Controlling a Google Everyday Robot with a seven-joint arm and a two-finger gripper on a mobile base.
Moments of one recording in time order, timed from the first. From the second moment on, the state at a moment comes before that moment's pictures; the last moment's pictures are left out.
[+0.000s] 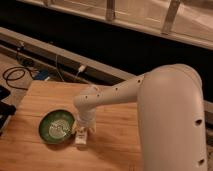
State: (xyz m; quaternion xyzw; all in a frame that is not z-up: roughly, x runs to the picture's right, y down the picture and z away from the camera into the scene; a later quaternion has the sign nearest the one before) arm -0.117 0.234 0.779 -0.35 0.23 0.65 0.63
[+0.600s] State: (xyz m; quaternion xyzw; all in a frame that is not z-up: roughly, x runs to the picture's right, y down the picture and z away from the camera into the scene) arm -0.114 0.253 0.788 -0.37 0.23 0.66 0.61
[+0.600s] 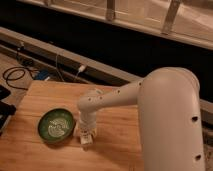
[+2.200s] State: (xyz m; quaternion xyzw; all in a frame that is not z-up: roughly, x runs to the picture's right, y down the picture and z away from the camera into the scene) arm -0.164 0.138 0.699 -0.31 0.14 0.62 0.71
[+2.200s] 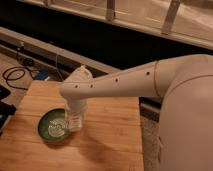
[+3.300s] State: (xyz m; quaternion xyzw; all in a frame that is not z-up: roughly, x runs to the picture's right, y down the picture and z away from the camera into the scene) arm -0.233 0.149 0.722 -0.35 0.11 0.56 0.74
